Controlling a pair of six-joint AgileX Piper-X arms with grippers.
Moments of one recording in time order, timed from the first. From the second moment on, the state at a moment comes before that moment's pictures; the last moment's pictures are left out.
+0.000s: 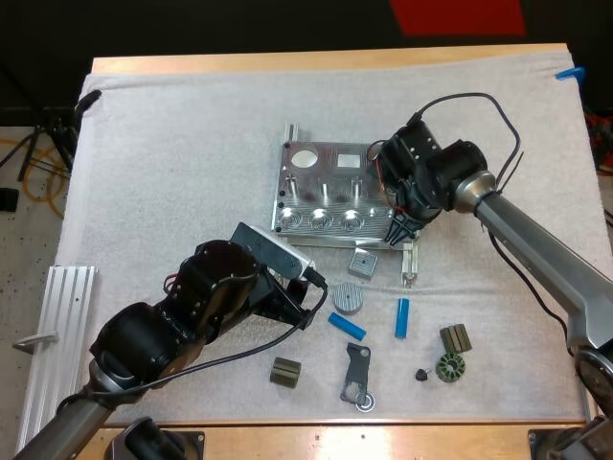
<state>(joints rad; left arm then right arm) -0.72 0.88 -0.93 0.88 -0.06 -1.90 0.56 1.77 -1.42 1.02 0.17 -2.24</state>
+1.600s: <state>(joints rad) -0.72 0.88 -0.93 0.88 -0.06 -1.90 0.55 1.71 -1.40 0.97 0.21 -2.19</state>
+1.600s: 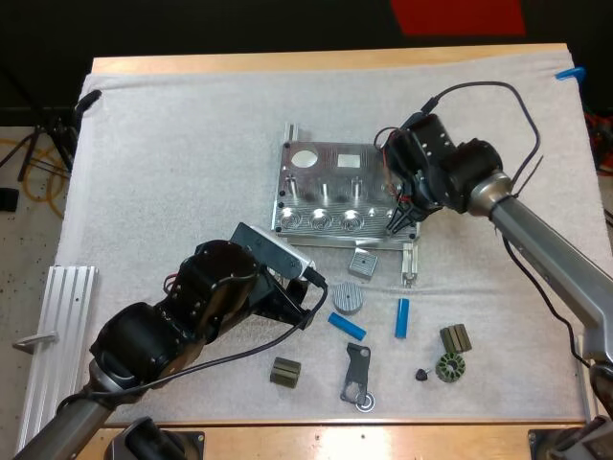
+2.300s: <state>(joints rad) -0.72 0.88 -0.93 0.88 -0.06 -1.90 0.53 1.74 -1.40 0.91 0.24 -2.23</state>
